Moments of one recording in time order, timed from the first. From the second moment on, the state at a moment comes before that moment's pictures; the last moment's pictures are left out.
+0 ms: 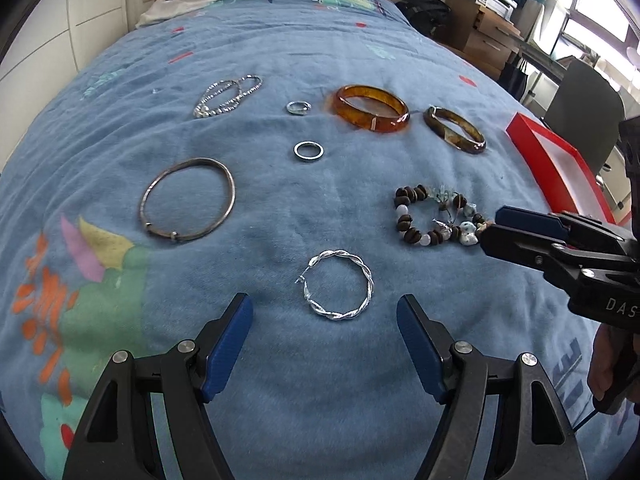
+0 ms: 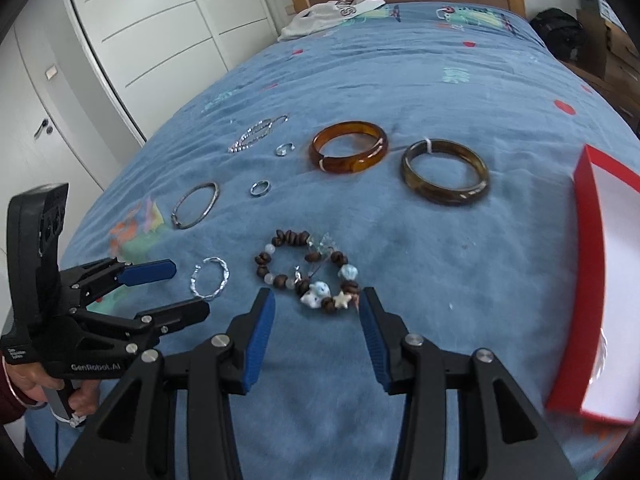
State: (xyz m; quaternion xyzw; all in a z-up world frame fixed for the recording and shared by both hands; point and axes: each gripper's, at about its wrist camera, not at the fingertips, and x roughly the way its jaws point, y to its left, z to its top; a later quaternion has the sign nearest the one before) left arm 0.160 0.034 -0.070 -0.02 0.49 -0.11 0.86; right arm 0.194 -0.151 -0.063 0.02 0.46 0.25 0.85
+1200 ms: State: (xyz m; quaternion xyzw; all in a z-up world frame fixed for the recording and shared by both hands) left arm 0.161 0.040 -0.070 0.00 0.48 -0.11 0.87; right arm 0.202 -0.153 -0.074 0.03 0.48 0.28 0.83
